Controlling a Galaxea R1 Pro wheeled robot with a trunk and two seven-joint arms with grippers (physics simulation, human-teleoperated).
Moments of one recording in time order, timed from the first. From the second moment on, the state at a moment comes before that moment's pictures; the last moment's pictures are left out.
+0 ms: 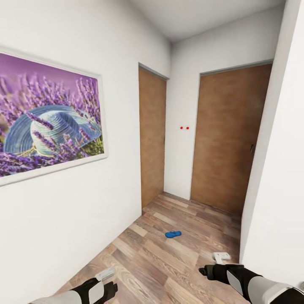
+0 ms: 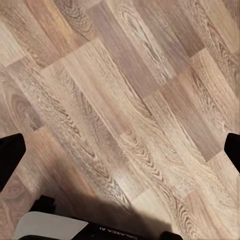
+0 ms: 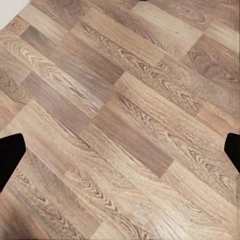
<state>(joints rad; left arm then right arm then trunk) -0.64 -0.06 -0.19 0.04 0.60 0.18 0.15 -0.71 -0.13 0.47 0.01 -0.48 0.11 0.29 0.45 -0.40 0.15</state>
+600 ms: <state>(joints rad) -0.64 -0.06 -0.19 0.04 0.60 0.18 0.15 -0.71 -0.13 0.48 0.01 -0.48 0.11 0.29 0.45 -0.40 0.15</state>
